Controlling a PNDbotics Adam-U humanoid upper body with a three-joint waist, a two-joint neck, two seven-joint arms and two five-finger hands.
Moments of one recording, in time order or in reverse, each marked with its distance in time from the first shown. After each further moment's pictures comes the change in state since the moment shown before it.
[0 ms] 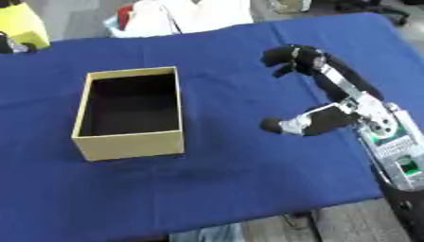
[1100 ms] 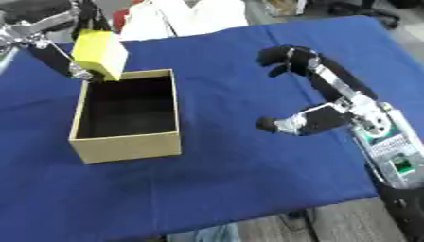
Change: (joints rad) left arm 0.039 -0.077 -0.276 -0.328 0.316 -0.090 -0.334; right arm 0.000 0.010 -0.007 0.008 -0.003 0.000 -0.007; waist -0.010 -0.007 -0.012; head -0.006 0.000
